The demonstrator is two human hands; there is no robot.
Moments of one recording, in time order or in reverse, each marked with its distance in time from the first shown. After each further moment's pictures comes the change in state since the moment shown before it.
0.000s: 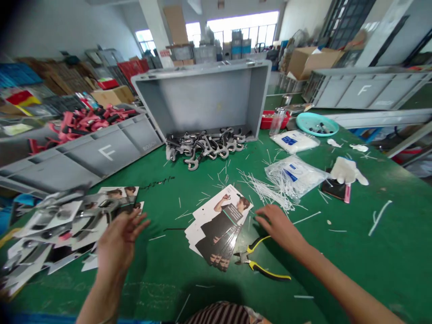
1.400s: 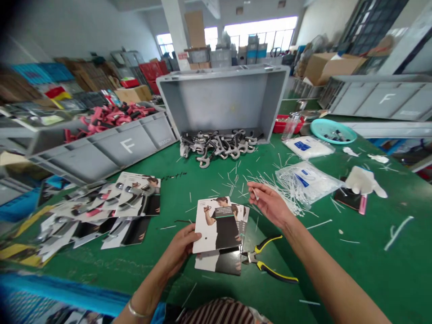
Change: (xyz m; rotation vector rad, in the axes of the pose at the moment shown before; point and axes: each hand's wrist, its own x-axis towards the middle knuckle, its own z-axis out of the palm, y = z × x) left_hand -0.088 -0.040 0.049 -0.158 -0.654 -0.580; right_hand 0.067 -0.047 -0.004 1.357 0.079 0.121
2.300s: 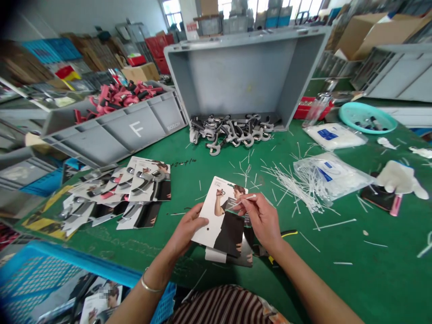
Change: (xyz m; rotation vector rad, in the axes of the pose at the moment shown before) left_hand 0.002 0.025 0.005 0.058 0.022 0.110; right_hand -0.044 0.024 0.085 -0.468 0.081 -0.260
